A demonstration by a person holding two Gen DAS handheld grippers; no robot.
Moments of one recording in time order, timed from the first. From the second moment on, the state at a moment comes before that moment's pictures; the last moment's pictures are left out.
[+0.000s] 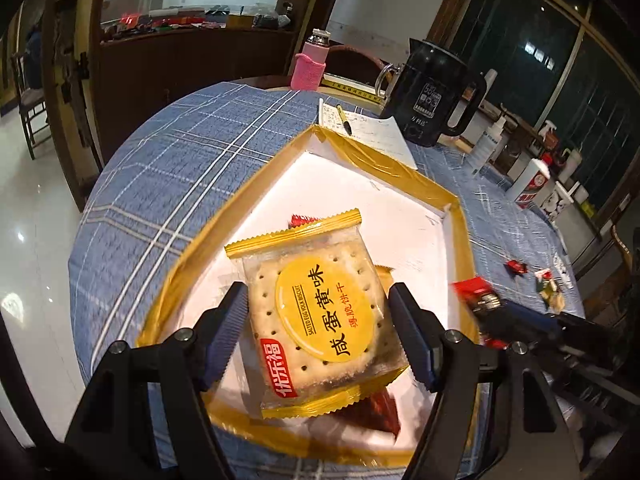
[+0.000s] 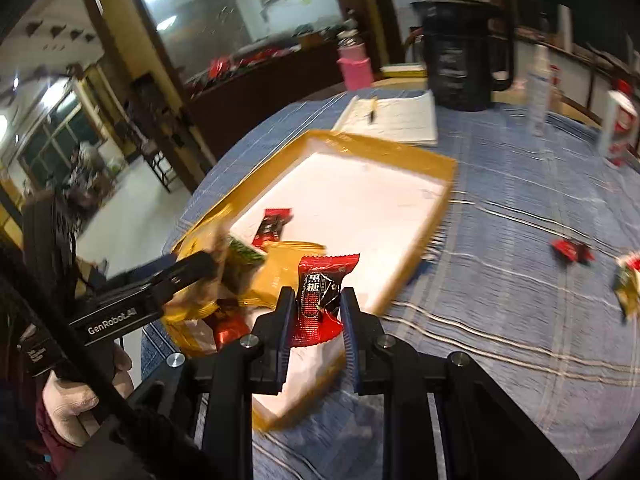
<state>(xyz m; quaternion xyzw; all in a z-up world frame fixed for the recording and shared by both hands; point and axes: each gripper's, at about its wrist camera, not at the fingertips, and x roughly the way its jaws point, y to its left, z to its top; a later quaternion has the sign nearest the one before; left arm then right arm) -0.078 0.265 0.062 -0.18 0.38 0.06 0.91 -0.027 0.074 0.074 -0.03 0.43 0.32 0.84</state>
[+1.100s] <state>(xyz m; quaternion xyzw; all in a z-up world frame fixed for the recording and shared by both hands) -0.098 0.239 0.092 -0.12 0.34 0.07 0.93 -0.019 0.078 0.063 -0.03 0.42 0.28 0.86</state>
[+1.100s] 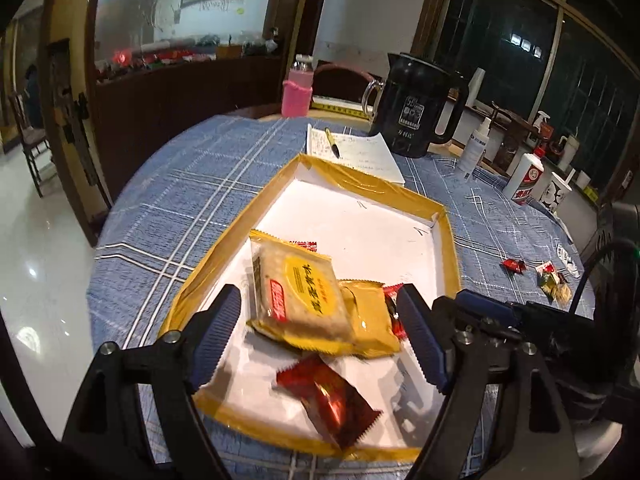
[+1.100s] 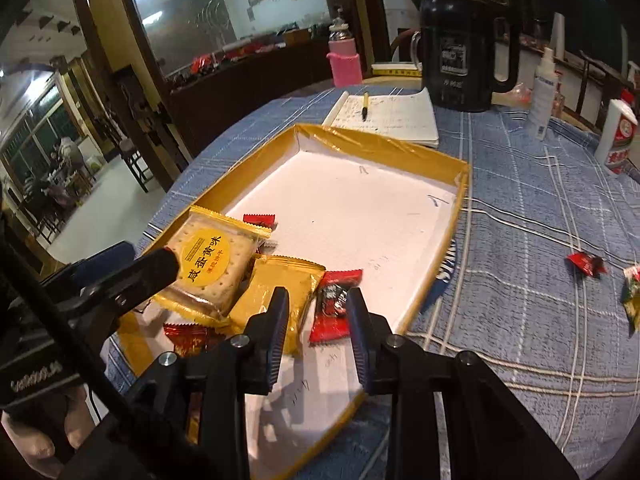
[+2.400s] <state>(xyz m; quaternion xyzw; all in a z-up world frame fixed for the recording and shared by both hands) -0.107 0.049 0.117 0.04 0.32 0.02 0.95 -0.025 -0.213 0.054 0.13 0.40 0.10 0.90</state>
